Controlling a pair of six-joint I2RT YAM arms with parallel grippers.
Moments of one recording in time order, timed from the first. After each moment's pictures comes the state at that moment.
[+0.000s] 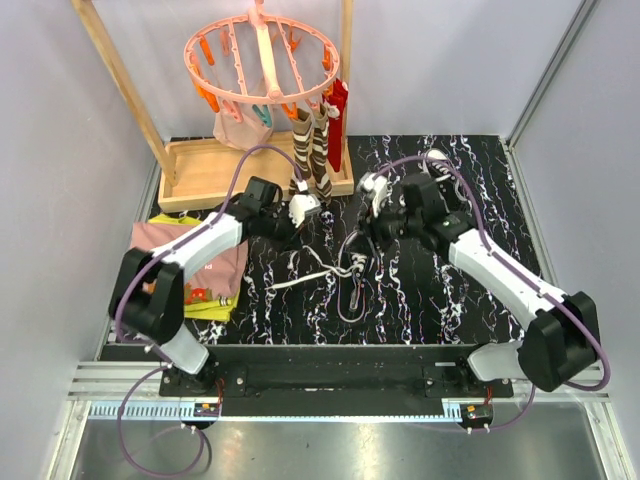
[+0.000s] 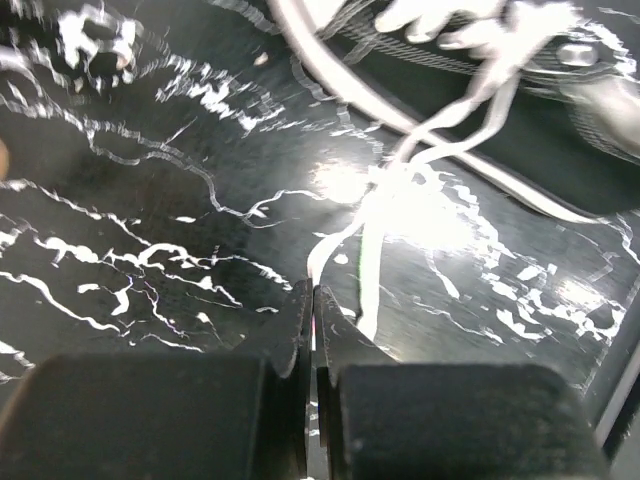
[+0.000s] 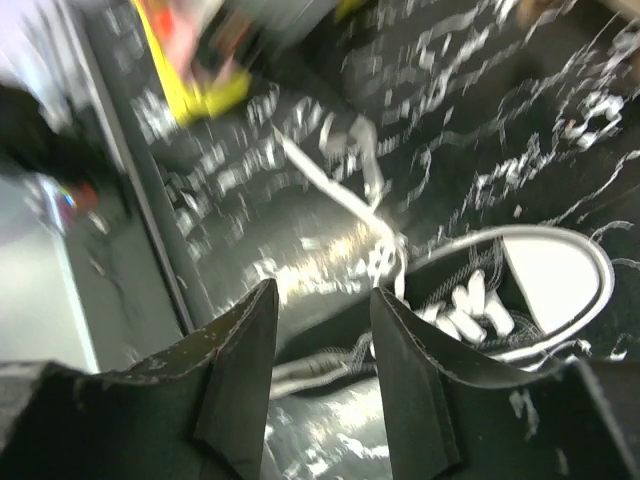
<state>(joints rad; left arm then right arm) -0.44 1.56 1.08 -0.46 0.56 0.47 0.48 1.35 1.10 -0.35 -0.69 -0.03</state>
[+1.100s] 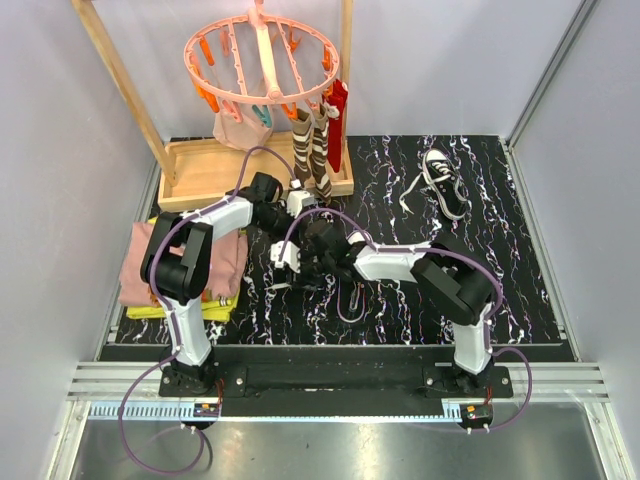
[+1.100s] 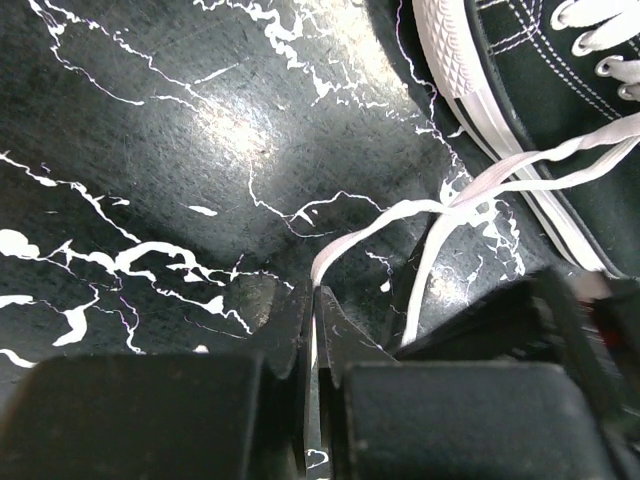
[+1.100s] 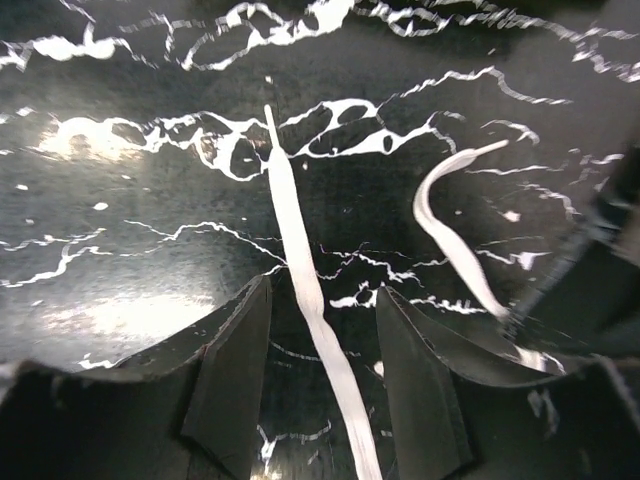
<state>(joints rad) -0.33 1.92 1.27 -0.53 0.65 0.30 0.89 1.94 1.13 0.09 -0.44 -0.56</state>
